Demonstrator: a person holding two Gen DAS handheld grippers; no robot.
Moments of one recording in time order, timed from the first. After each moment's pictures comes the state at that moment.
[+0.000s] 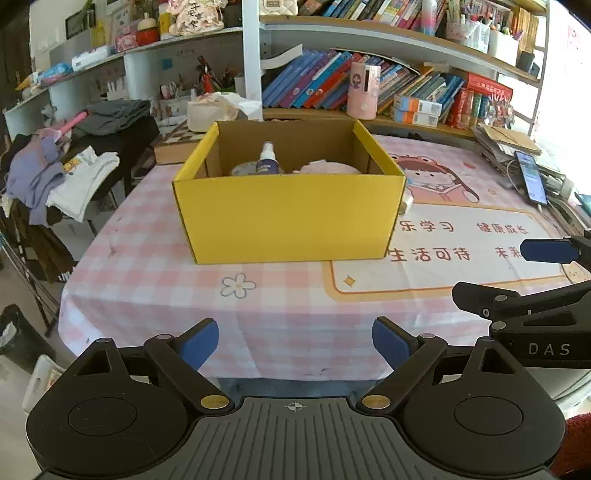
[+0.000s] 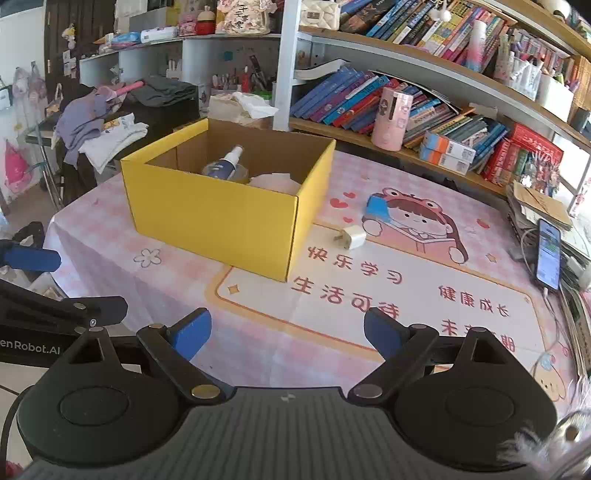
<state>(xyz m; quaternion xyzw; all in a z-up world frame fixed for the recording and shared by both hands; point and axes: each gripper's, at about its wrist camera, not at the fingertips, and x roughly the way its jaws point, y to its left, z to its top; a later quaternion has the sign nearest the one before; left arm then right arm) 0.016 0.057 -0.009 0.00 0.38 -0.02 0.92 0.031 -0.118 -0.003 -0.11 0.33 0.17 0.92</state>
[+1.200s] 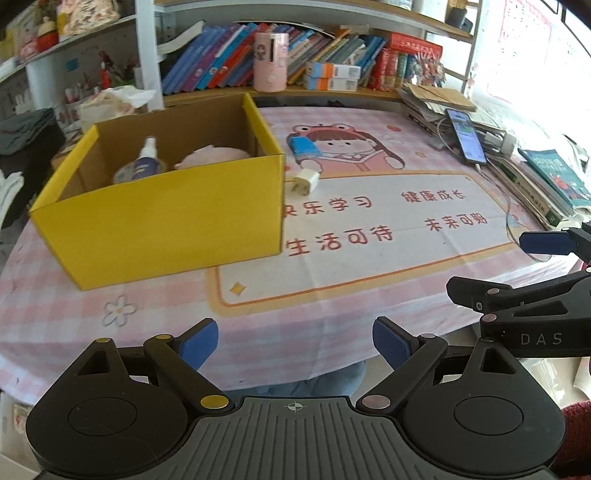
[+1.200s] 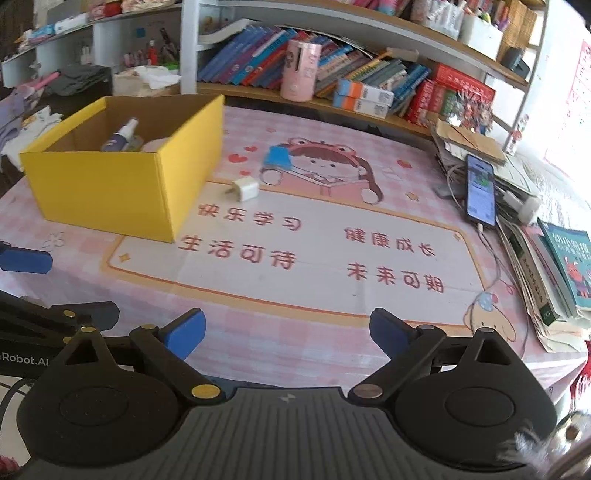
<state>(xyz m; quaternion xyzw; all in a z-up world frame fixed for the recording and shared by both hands) 0.069 -0.020 -0.026 0.03 0.42 -0.13 0.90 0.055 -0.196 -0.016 -0.09 0.38 0.05 0.92</state>
